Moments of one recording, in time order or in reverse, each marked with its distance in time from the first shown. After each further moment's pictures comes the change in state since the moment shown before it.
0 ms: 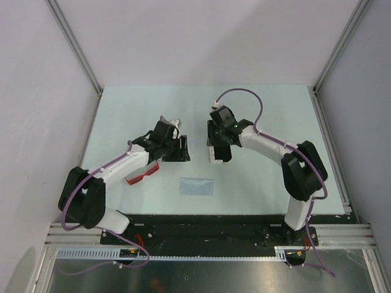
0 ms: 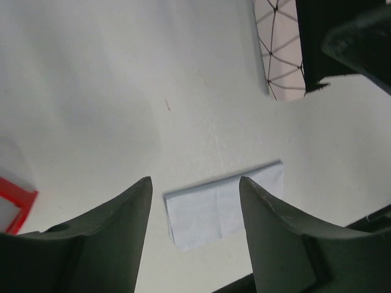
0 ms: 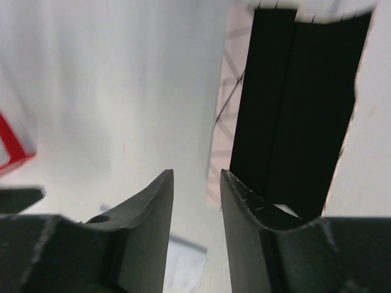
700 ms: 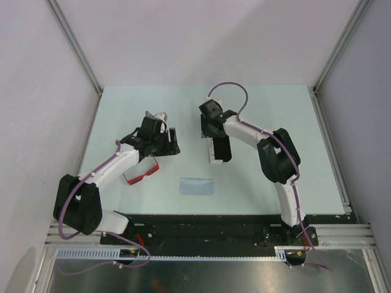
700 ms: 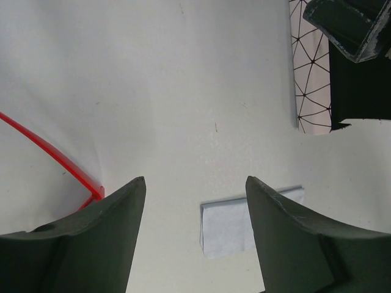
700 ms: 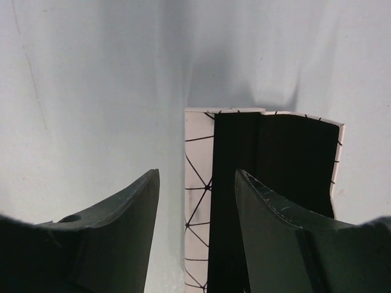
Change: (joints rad) left arm 0.121 -0.080 0.006 -0.018 -0.065 0.020; right arm -0.032 0.364 0.372 -0.093 0.187 -0.046
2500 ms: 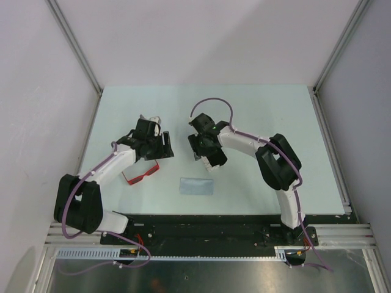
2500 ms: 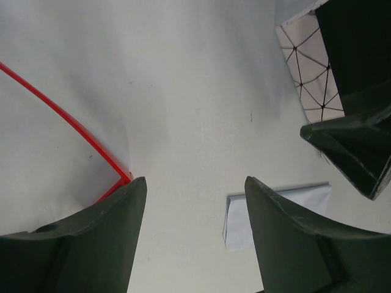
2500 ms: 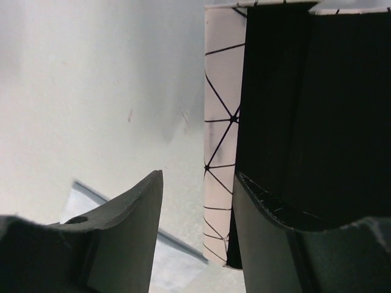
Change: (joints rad) left arm 0.084 0.004 -0.040 -0.029 0.034 0.031; right arm 0.114 -0.078 -0.144 -0.063 -0.299 -0.206
